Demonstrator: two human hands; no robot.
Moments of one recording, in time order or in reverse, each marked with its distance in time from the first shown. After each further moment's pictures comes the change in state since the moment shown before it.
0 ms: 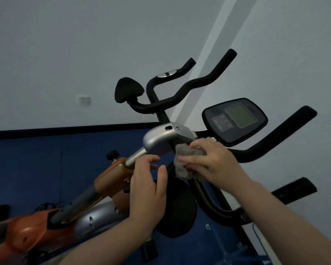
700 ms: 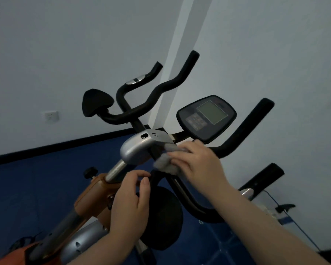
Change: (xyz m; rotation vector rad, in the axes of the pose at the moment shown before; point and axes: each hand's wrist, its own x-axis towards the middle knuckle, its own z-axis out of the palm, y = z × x) left_hand 0.011 0.001 -0.008 0.047 -0.186 0.014; right_hand -0.006 -0.028 -0.001 0.007 0.173 0.378
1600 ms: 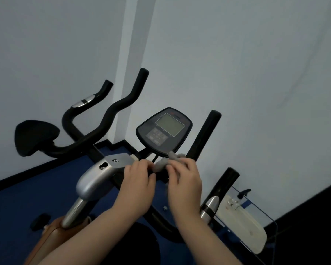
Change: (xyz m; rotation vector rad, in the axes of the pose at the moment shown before) left_hand 0.089 0.050 0.064 0.176 -0.438 0.229; right_hand -0.005 0.000 0.007 0.110 0.518 0.766
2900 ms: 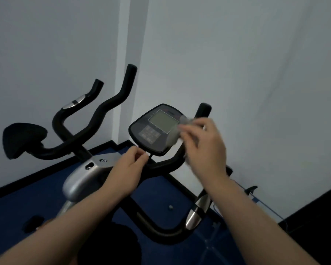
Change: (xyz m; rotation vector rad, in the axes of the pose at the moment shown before) left_hand 0.035 0.008 0.004 -0.244 -0.026 -0.145; right_hand 0.078 0.016 -0.060 -0.020 0.010 -0.232
